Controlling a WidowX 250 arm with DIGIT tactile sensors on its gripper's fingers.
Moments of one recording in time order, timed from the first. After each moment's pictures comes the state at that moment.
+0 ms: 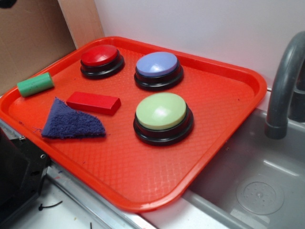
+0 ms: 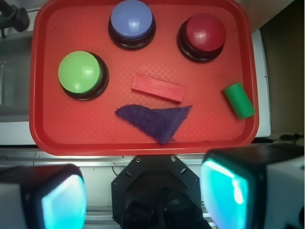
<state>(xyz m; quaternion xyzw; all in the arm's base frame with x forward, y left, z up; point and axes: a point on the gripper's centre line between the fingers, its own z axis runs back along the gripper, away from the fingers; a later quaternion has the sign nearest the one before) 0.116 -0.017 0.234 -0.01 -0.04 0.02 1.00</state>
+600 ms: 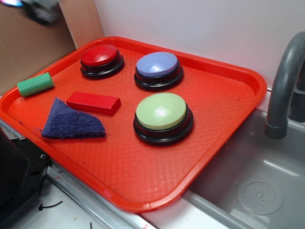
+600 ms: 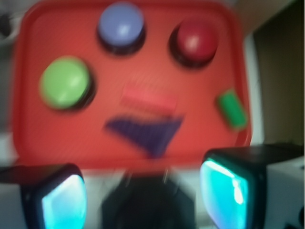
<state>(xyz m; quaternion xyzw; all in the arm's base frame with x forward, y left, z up) 0.164 -0.059 0.182 0.06 -0.07 -0.10 0.99</state>
